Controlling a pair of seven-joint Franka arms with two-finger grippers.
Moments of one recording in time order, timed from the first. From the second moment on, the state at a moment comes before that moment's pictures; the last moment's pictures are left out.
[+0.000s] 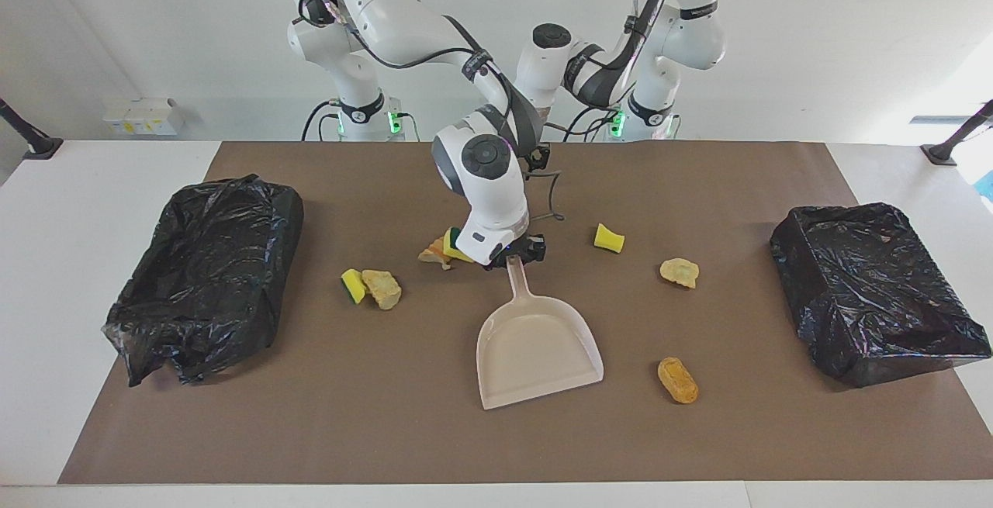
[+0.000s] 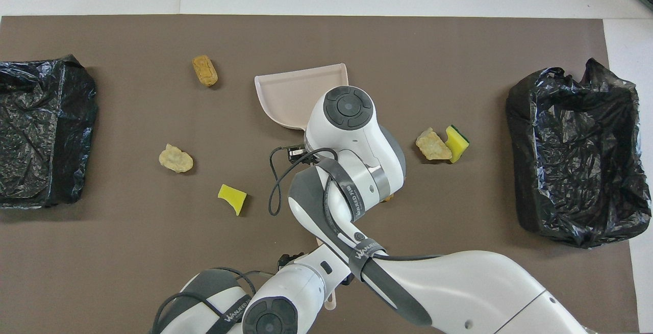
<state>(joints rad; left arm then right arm) -0.77 -0.08 -0.19 -2.45 -0.15 2.59 -0.67 0.43 0.53 0.12 -1.54 0.12 2.10 0.35</state>
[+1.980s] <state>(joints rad) -0.70 -0.15 -0.17 -2.37 -0.09 2.22 -0.70 0.40 0.49 0.12 -1.60 0.13 2.10 0.04</state>
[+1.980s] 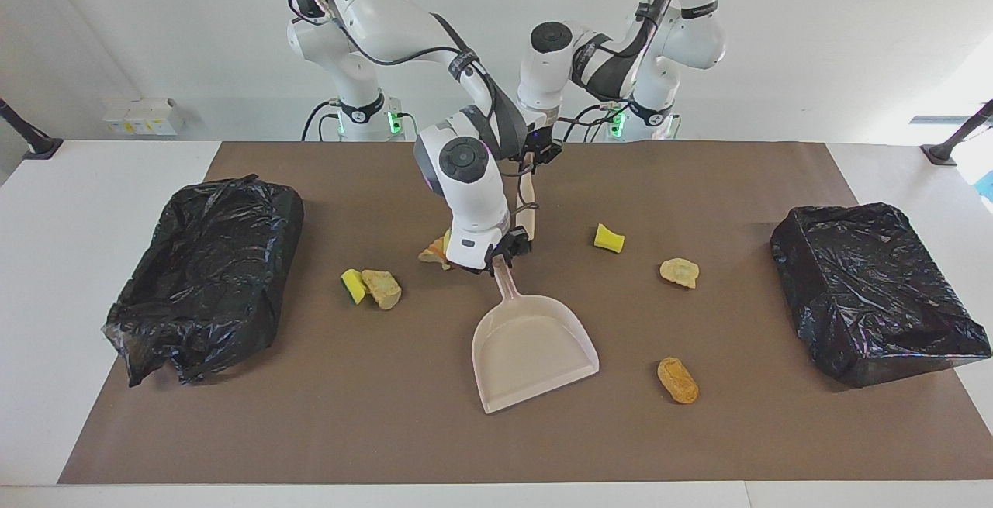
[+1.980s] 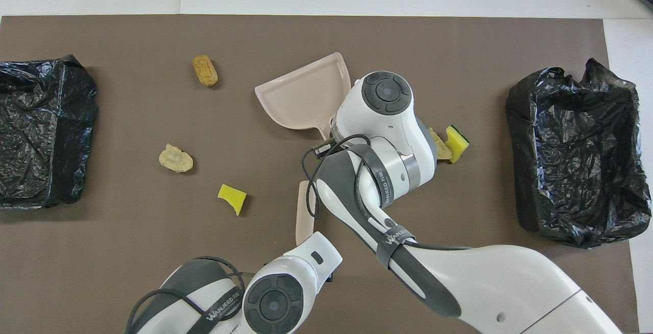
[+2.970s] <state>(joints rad) -0.22 -0.27 -0.17 -2.30 -0.08 1.99 -0.26 0.26 0.38 0.12 -1.59 0.12 1.91 -0.76</state>
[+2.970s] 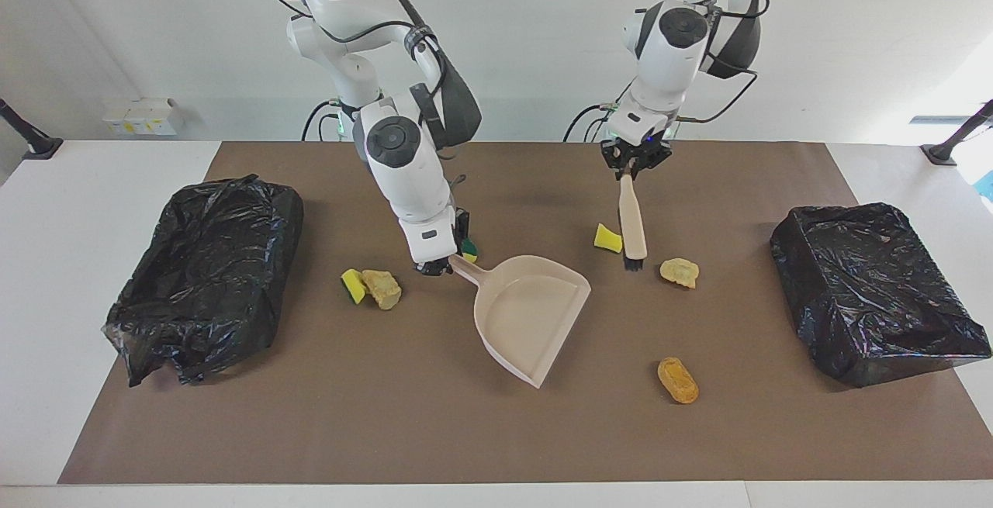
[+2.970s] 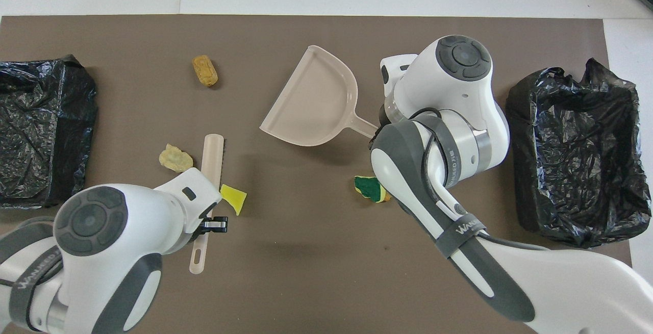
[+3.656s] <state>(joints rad) 0.07 0.10 -0.18 -1.91 0.08 2.03 0.14 0.40 0.29 0.12 -1.72 0.00 1.86 -0.97</state>
